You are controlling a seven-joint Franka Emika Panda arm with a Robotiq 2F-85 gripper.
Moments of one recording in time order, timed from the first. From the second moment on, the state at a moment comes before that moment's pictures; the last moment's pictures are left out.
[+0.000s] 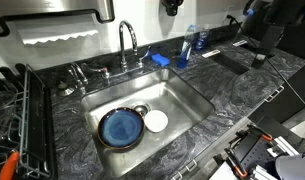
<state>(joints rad) 0.12 -0.60 -0.07 -2.48 0.21 1.72 -0.15</state>
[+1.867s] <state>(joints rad) 0.20 -0.12 0.08 -2.54 0.33 2.42 -0.14</state>
